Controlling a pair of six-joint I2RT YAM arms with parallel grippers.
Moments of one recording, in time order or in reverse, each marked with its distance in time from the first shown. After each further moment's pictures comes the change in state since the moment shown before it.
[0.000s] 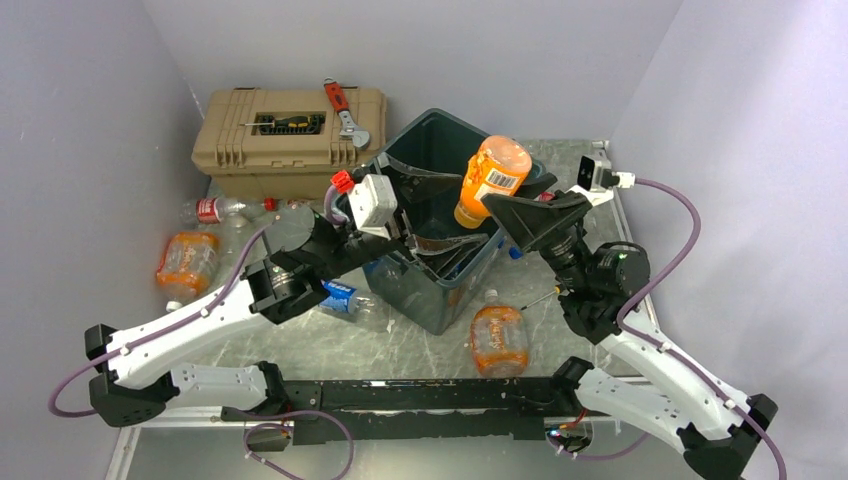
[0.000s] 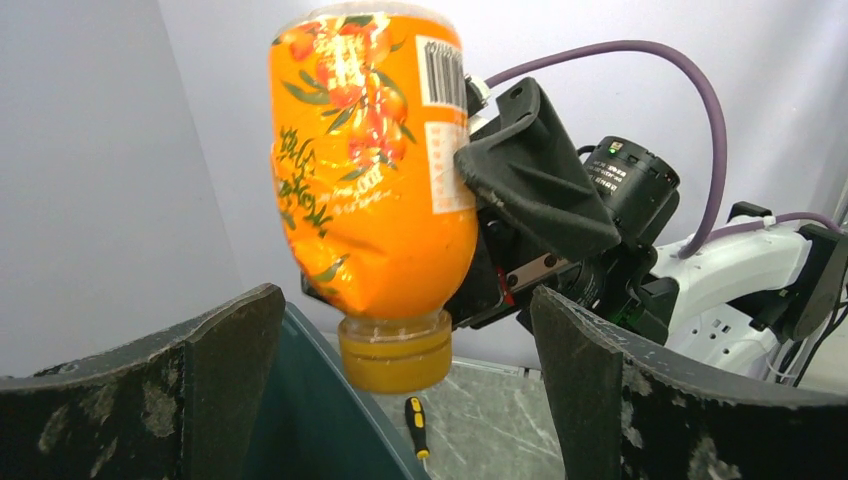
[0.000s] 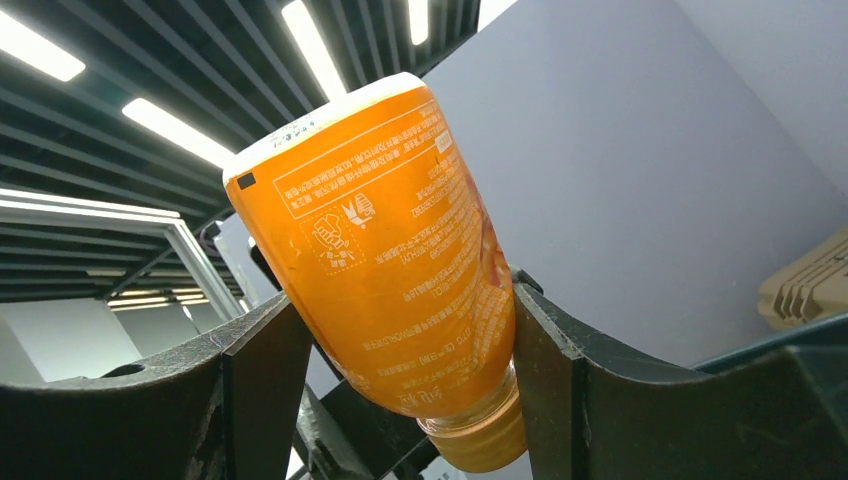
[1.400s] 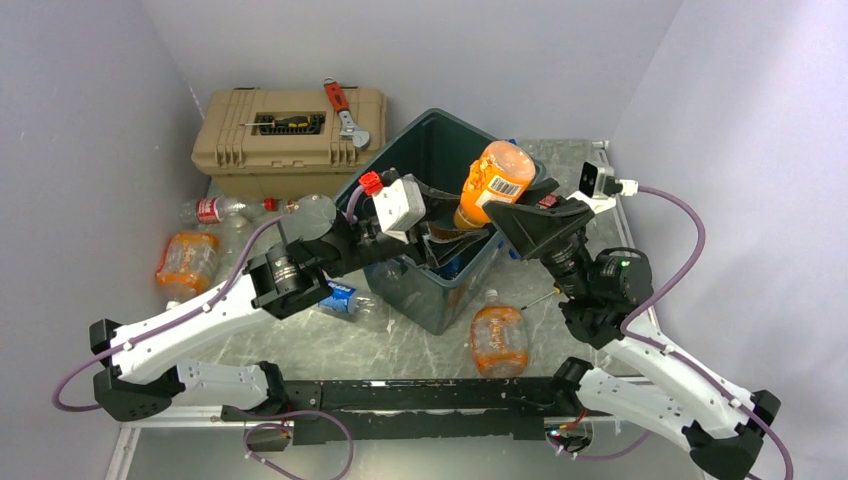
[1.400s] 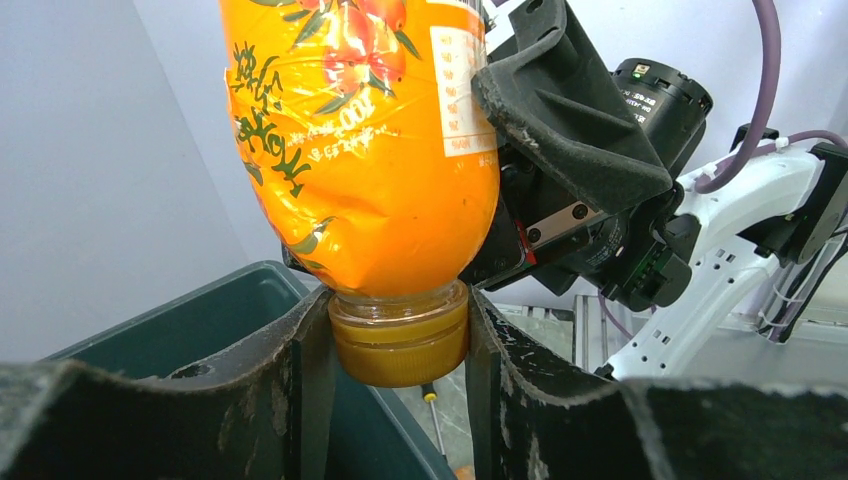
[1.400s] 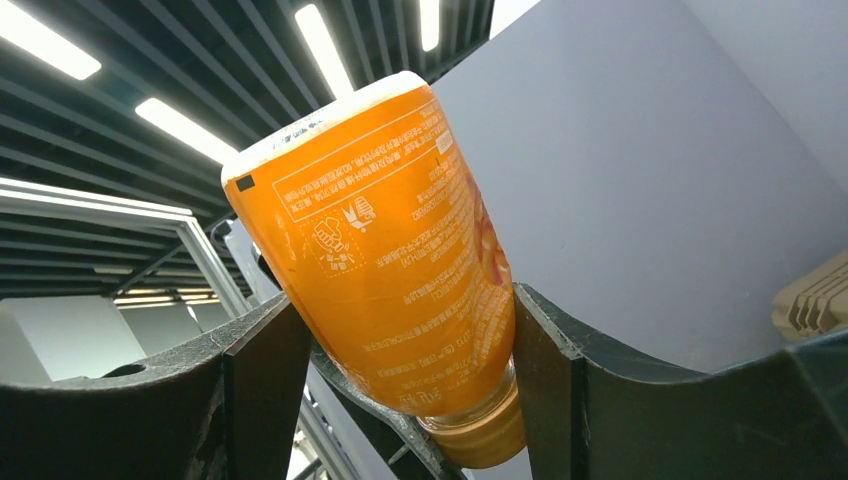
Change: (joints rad) left arm -0.016 0.048 0.092 -0.188 0.029 0.072; right arm 0.074 -0.011 -0.004 0.006 0.052 -0.050
